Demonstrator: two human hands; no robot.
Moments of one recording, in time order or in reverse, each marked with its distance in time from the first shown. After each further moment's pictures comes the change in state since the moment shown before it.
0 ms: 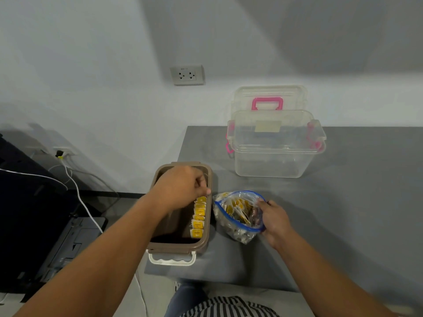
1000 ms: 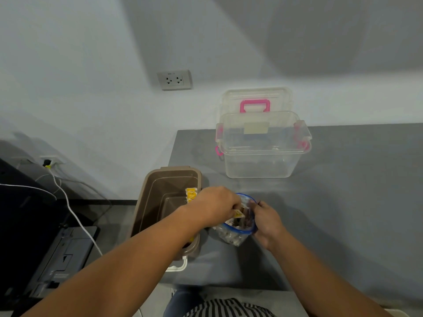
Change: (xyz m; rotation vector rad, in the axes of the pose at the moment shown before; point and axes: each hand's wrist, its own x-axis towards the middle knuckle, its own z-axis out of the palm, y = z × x) left_hand 0.031 0.064 0.067 0.334 -0.188 0.358; right_hand -0.011 -0.006 -0.004 0.032 -0.042 -0.026
